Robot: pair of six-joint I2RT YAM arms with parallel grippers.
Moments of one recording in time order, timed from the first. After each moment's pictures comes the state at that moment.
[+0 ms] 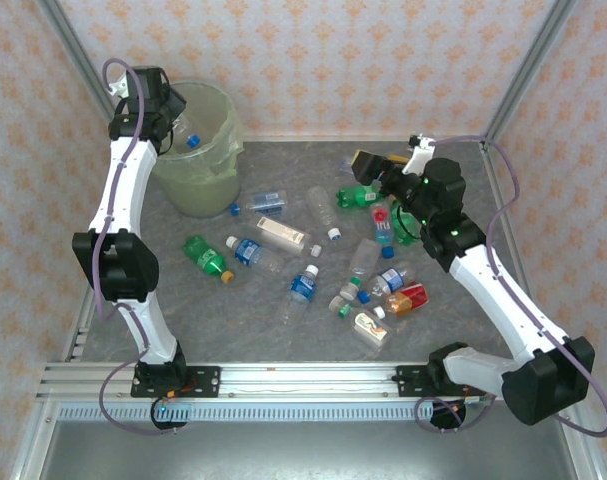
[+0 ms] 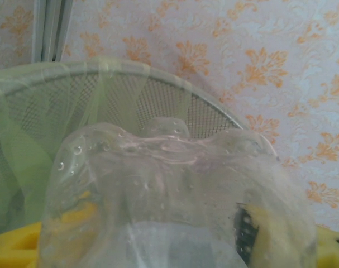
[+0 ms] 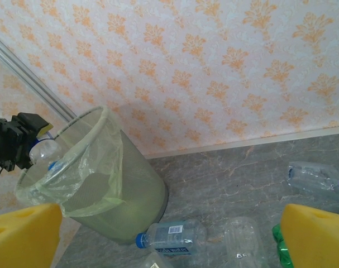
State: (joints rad) left arm 0.08 1.89 2.01 -0.65 -0.21 -0.77; right arm 0.36 1.14 1.04 -0.02 -0.14 0.53
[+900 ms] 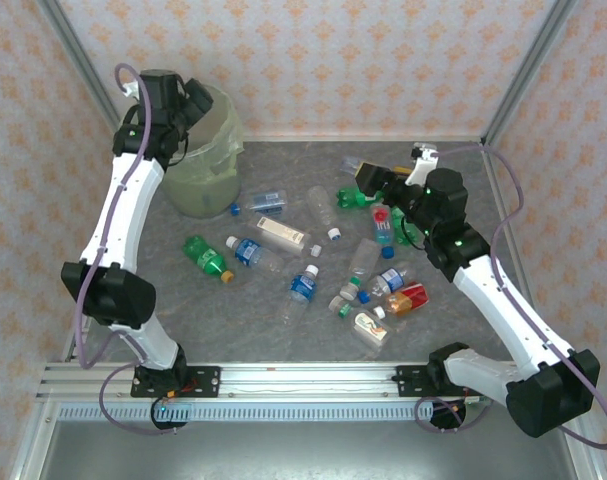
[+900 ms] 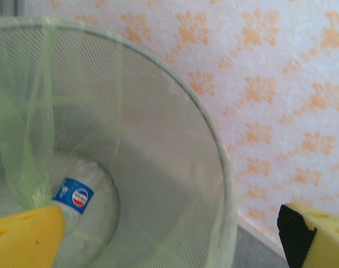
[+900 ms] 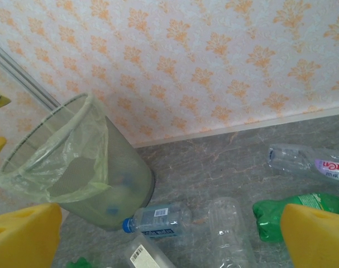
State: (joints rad) left arm -0.07 1.68 1.89 -0.70 -0.22 -0.76; right arm 0.36 1.08 0.97 -0.08 -0.11 0.52
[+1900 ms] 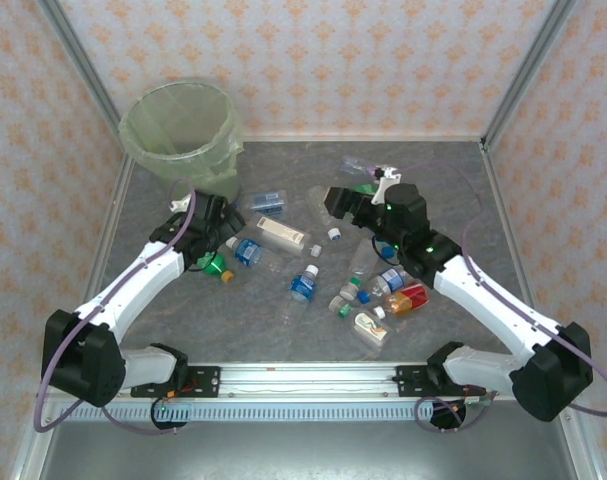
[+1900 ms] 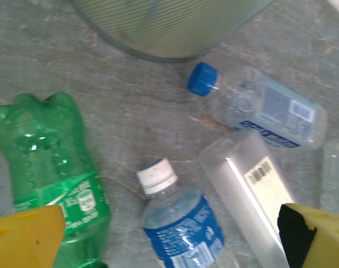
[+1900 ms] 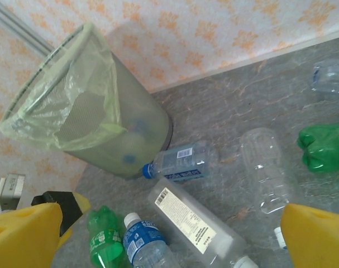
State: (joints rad) left arm -0.28 1.26 0.91 -0.58 -0.24 -0.92; right arm 0.59 1.16 0.94 -0.09 -0.01 0.65
